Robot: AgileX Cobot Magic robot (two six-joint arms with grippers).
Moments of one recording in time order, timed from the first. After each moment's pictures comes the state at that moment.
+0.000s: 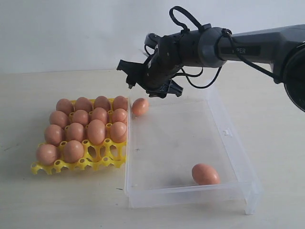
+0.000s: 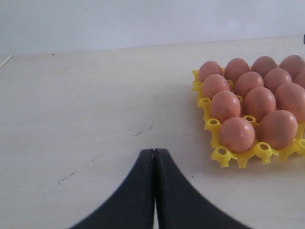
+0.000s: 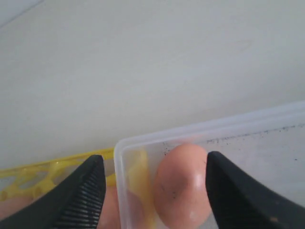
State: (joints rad) left arm -0.01 0.00 0.00 0.02 0.37 0.01; right arm 0.54 2.30 -1.78 0.03 0.47 0.77
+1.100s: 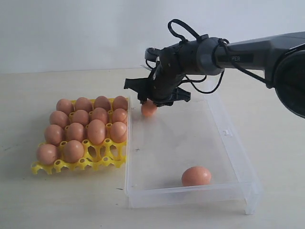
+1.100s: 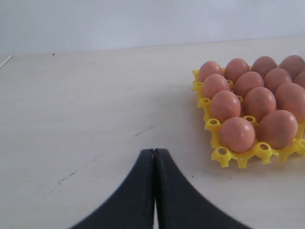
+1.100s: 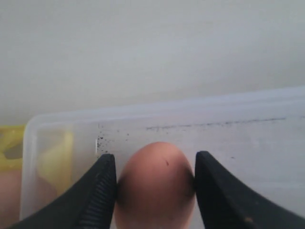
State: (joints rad) left arm -0.01 0.00 0.00 0.02 0.37 0.01; right arm 0.53 2.34 -1.77 -0.07 0.53 0.66
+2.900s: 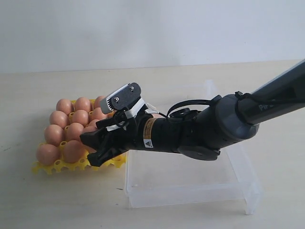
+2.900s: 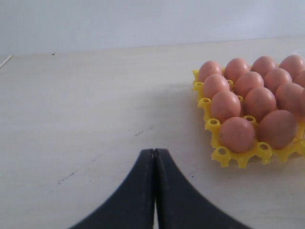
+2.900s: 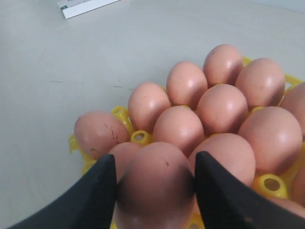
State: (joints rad) left arm -0.01 0.00 0.00 0.02 0.37 0.01; right arm 0.71 2.10 -1.02 -0.64 -0.70 0.55
